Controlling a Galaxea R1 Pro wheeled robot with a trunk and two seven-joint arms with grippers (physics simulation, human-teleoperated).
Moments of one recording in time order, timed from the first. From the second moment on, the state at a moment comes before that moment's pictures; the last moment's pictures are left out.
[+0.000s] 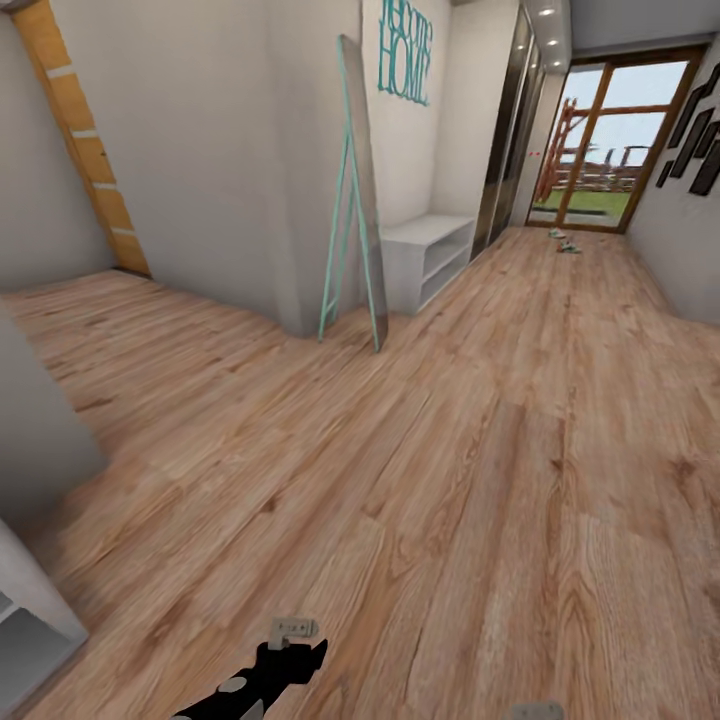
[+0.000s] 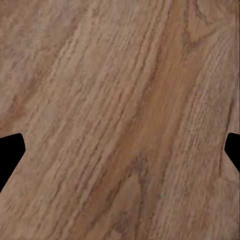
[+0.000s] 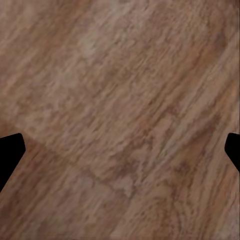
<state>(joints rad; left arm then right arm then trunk) -0.57 -0.11 -0.16 -0.04 0.20 -0.25 -0.18 -0.41 -0.02 0.13 -0.02 0.04 -0.21 -0.22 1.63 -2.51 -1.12</state>
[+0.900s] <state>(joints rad) -0.57 -0.11 -0.16 -0.04 0.20 -0.25 -0.18 -0.41 -0.01 0.13 0.01 0.04 -0.21 -0.22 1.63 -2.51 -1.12</state>
